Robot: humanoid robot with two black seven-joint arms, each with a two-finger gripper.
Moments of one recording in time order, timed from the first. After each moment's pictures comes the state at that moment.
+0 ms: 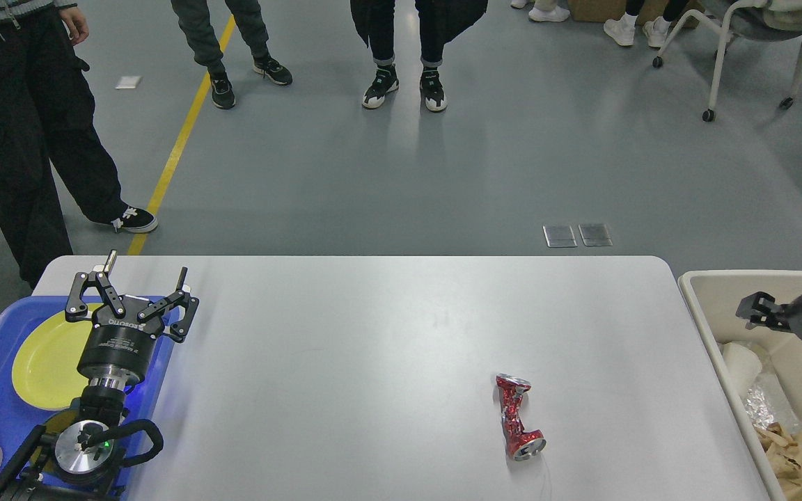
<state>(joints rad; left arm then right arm) -0.22 0.08 -1.58 -0.81 0.15 -0.61 -0.09 1.37 -0.52 -1.35 0.78 0.03 0.34 -0.08</state>
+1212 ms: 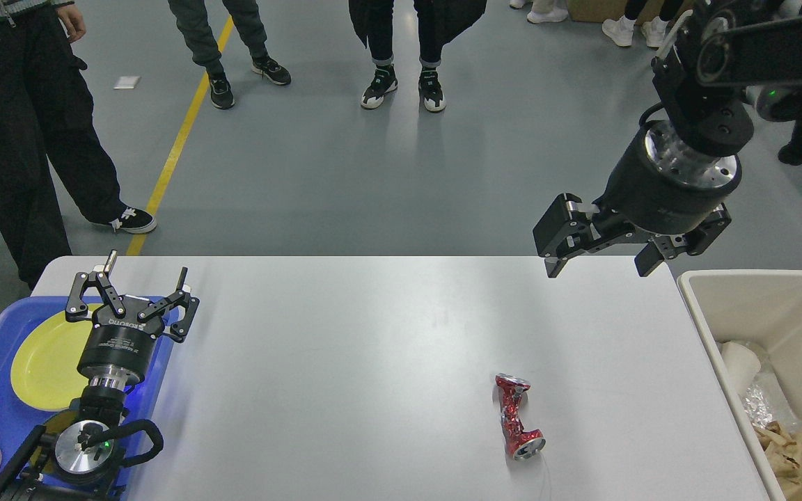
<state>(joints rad) -0.22 0.08 -1.58 -0.81 0.15 -0.61 -0.09 2.47 -0.16 -1.31 1.54 0.08 0.80 -0.08</state>
